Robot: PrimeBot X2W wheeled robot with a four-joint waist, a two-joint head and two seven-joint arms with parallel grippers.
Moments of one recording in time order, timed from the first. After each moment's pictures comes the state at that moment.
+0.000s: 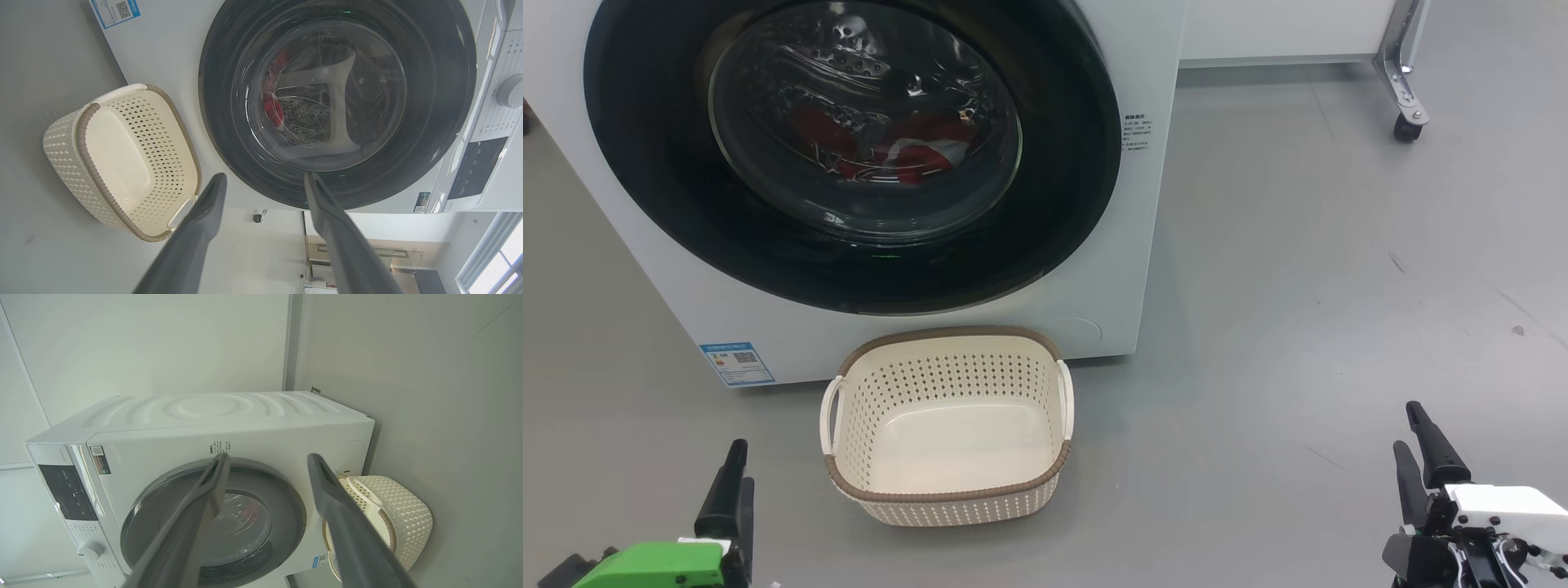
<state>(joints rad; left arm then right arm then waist) -0.01 0.03 0.04 0.30 -1.64 -0.12 0.08 -0.01 -0.03 -0.11 0.31 1.63 0.12 0.09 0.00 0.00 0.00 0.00</state>
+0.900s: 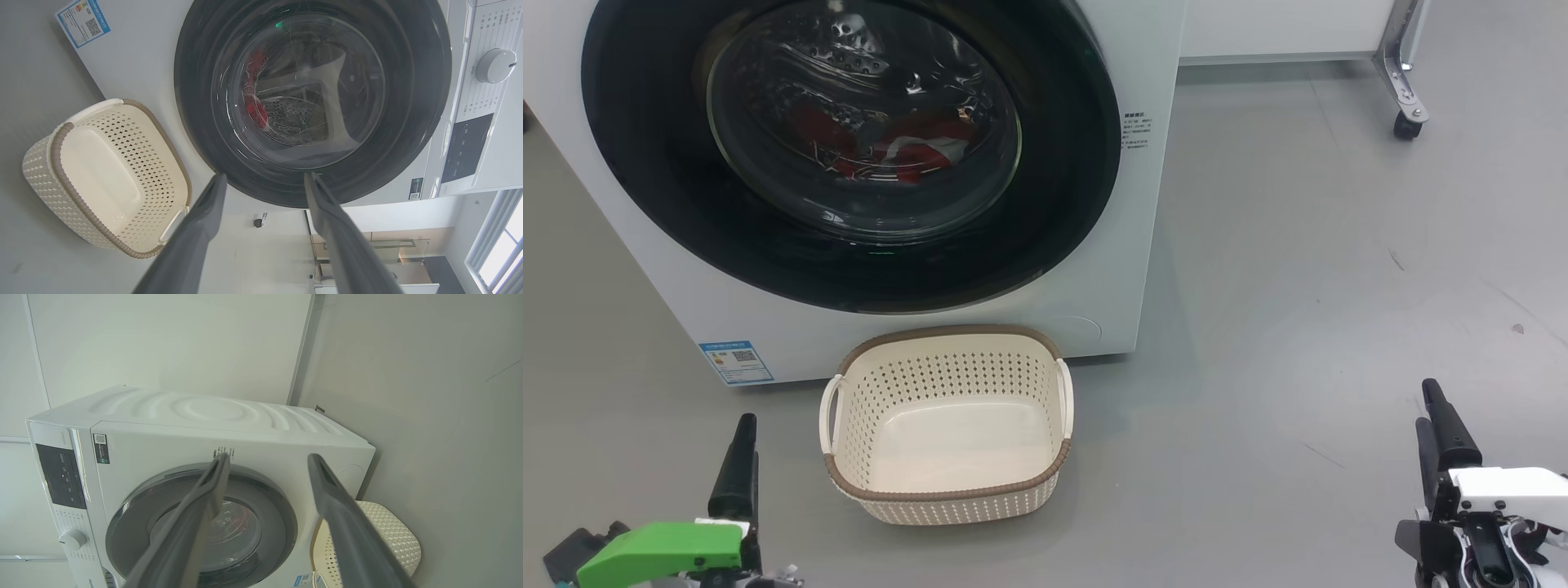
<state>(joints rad) -0.02 0.03 -0.01 0.25 -1.58 -0.12 0.01 -0.01 -0.06 -0.08 0.26 1.53 0.12 0.03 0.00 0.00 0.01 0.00</state>
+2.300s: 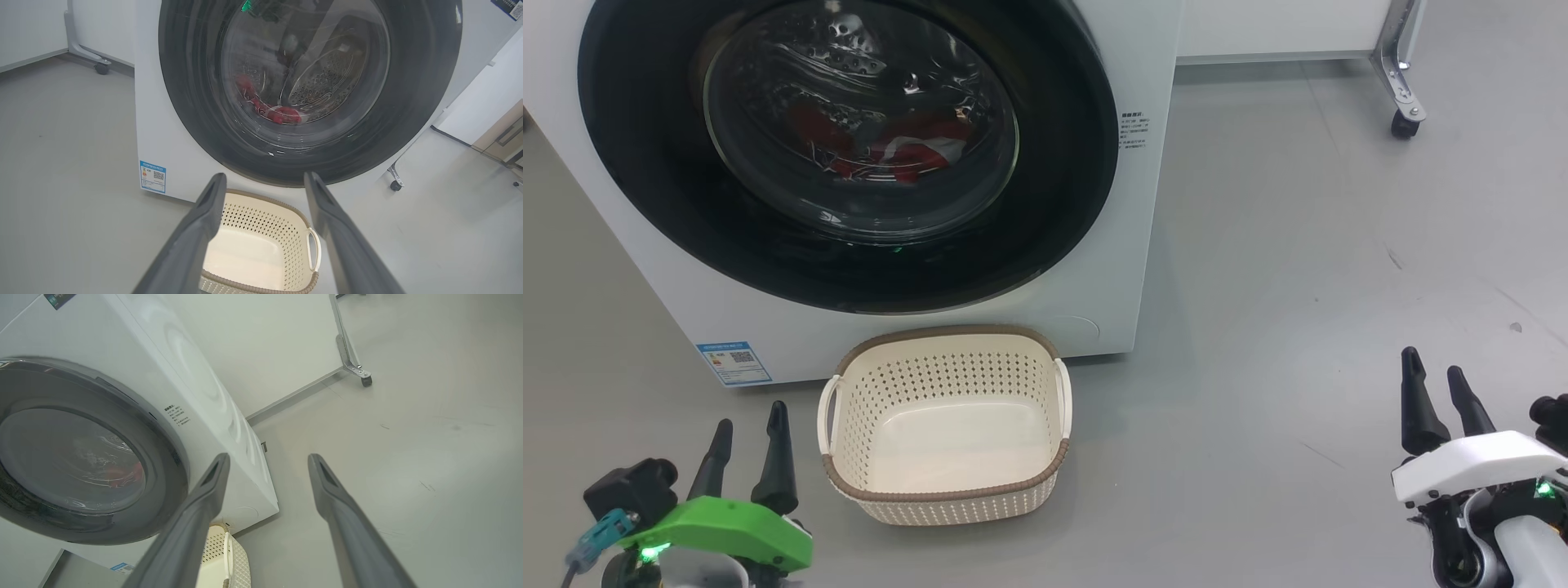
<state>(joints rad) -0.06 0.17 -0.23 0.25 -0.84 0.02 -0.16 -0.06 -0.23 0.13 0.27 0.89 0.06 -0.15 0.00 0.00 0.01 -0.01</state>
